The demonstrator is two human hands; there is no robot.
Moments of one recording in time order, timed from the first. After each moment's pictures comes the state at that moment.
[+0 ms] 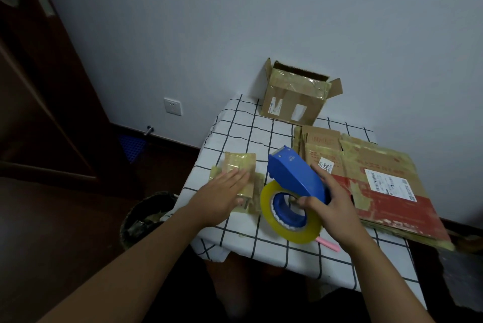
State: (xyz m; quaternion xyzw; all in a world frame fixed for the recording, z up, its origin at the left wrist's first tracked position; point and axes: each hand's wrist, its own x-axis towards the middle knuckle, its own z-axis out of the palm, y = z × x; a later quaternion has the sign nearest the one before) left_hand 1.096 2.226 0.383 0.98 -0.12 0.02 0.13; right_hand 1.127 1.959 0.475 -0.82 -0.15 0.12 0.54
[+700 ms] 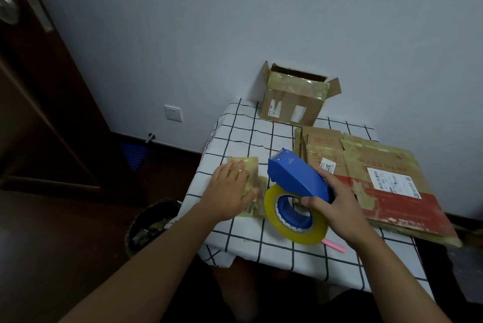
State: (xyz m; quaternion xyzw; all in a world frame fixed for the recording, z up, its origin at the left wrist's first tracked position) left_hand 1.116 2.215 0.396 0.99 -0.03 0.05 0.12; right_hand 1.128 1.963 0.487 -0.80 -0.17 0.12 0.55
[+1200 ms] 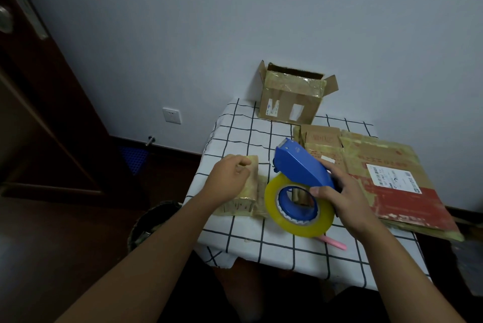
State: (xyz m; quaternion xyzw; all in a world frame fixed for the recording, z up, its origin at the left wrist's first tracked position) left_hand 1.125 2.211 0.444 0.89 0.09 0.07 0.44; right_hand 1.139 1.955 0.493 -0.76 -0.17 0.12 0.61
